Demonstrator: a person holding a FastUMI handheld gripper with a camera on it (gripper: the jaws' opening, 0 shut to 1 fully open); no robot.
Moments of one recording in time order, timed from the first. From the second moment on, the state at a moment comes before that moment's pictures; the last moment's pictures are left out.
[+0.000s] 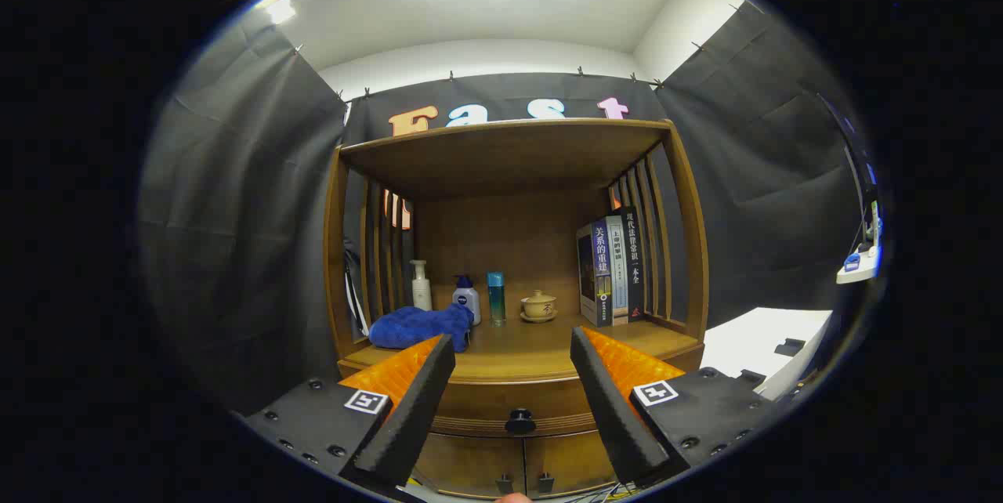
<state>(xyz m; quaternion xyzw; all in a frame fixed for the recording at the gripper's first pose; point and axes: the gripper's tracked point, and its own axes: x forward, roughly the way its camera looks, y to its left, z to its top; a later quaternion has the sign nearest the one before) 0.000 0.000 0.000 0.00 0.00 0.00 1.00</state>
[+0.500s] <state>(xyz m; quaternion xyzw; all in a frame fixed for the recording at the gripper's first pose) -0.002 0.006 0.000 -0.01 0.00 0.00 1.00</state>
